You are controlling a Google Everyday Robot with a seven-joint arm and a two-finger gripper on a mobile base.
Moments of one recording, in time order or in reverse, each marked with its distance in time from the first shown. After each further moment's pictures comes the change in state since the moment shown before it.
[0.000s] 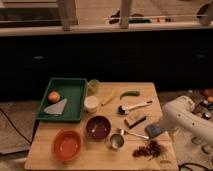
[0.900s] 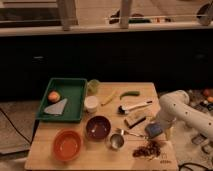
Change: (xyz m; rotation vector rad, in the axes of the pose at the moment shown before) arm -0.002 -0.019 0.028 -0.085 -0.110 0.220
